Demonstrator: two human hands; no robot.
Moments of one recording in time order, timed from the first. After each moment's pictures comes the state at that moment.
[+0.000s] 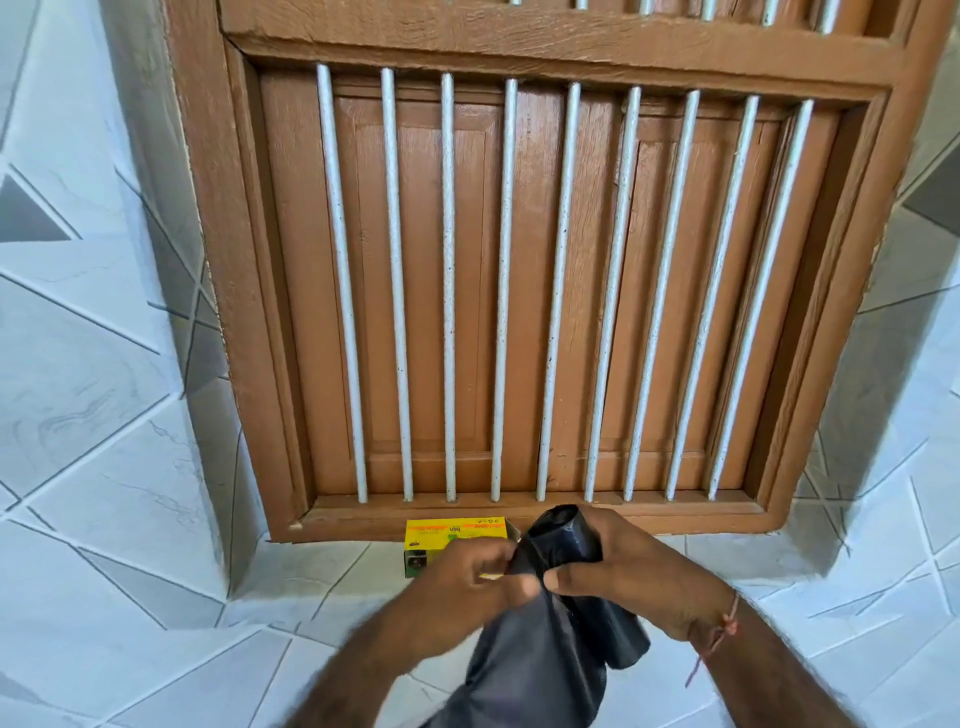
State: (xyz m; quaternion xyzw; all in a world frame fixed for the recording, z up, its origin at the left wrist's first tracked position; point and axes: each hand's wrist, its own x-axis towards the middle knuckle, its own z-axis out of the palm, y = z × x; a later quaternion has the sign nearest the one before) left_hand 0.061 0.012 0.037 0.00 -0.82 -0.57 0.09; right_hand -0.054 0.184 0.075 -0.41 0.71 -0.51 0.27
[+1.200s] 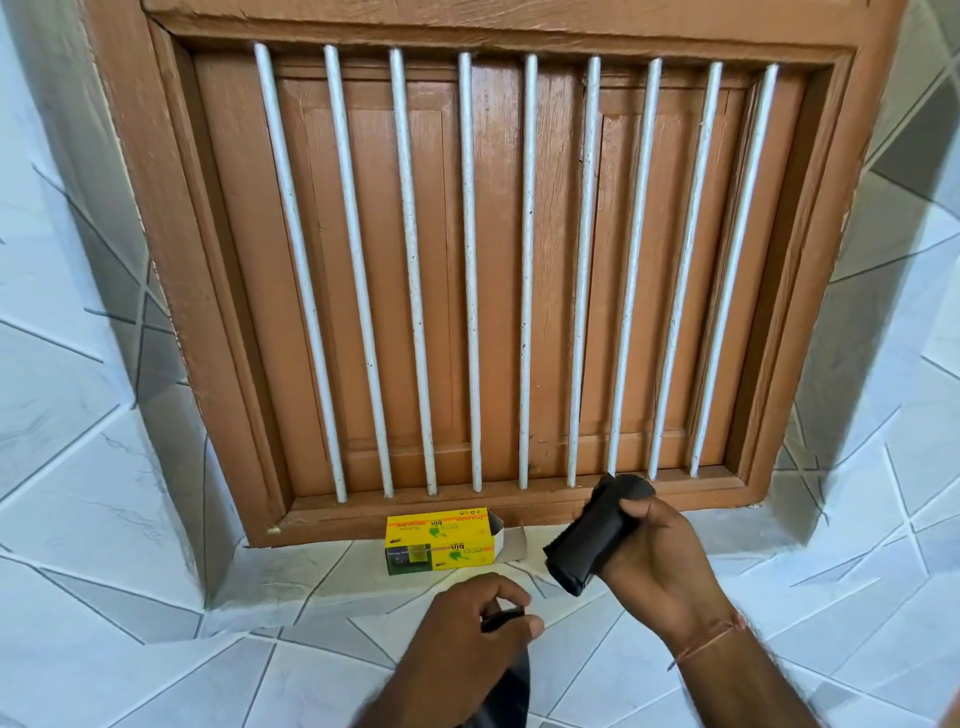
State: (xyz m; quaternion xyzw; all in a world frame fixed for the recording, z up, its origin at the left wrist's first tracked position) left_hand 0.061 0.049 0.006 0.18 -0.86 -0.46 0.11; right_hand -0.097 0.195 0.023 -0.07 0.32 -0.88 0.34
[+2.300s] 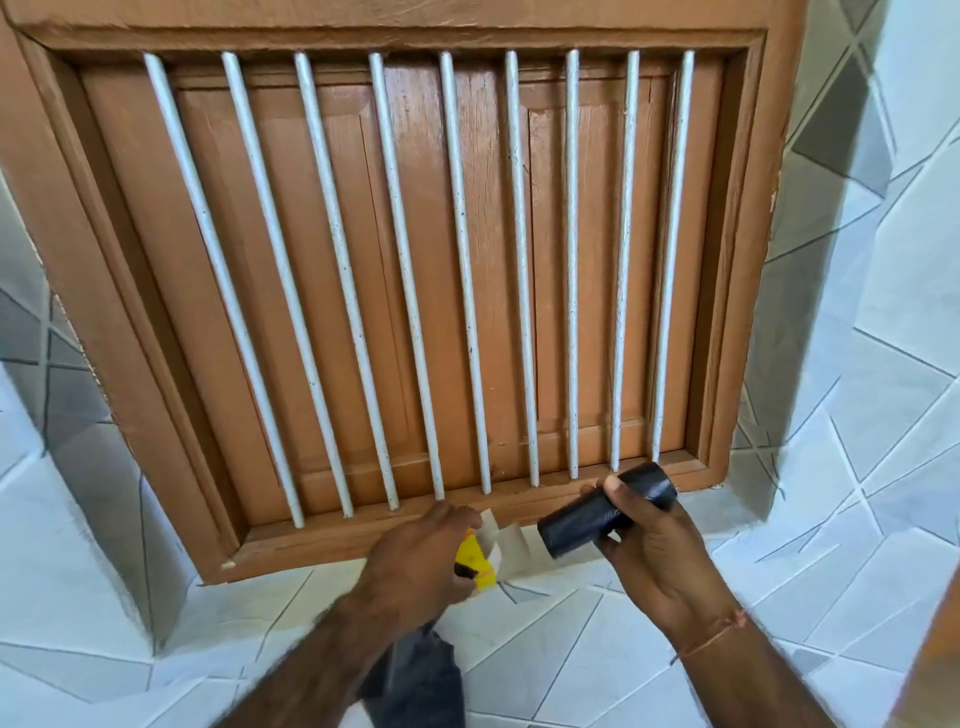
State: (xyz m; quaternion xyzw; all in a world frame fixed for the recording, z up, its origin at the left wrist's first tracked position) left_hand -0.010 0.002 0.022 0.06 -0.99 -0.05 0.12; right_hand -0.110 0.227 0.025 -0.07 0.35 -0.91 0.19
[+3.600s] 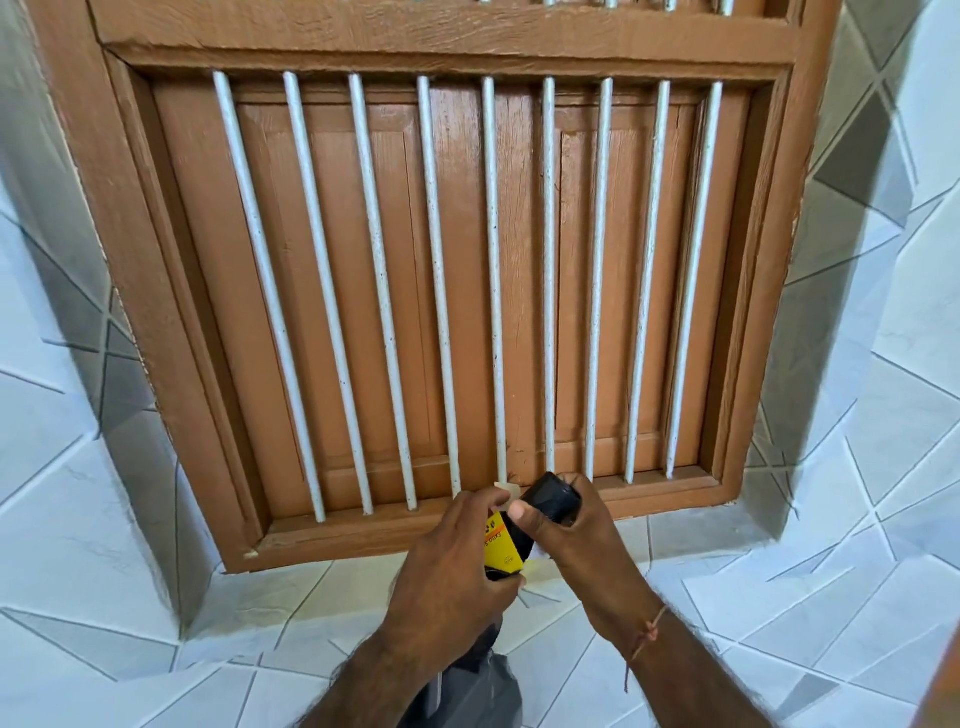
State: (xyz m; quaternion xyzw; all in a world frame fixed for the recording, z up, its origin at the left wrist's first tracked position) left_hand 0.024 0.045 0.037 0.07 -0.94 -0.23 0.25; right_hand -0.061 0.171 0.043 -0.27 0.66 -0.70 0.07
